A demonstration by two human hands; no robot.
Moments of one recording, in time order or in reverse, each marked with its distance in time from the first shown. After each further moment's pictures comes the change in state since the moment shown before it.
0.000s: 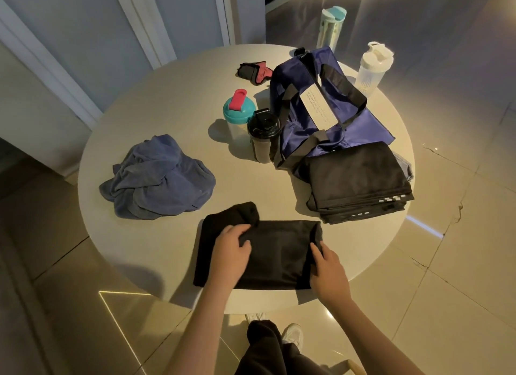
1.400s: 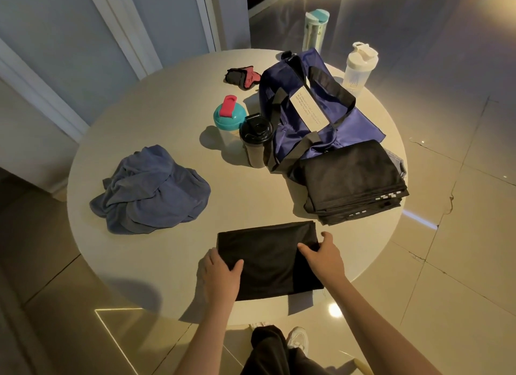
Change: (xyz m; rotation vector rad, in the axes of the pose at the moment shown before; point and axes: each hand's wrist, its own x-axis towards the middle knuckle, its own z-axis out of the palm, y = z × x) left_hand 0.011 -0.070 0.035 0.327 0.065 -0.244; right_hand 0.032 -0.030 -0.020 0.559 0.064 0.377
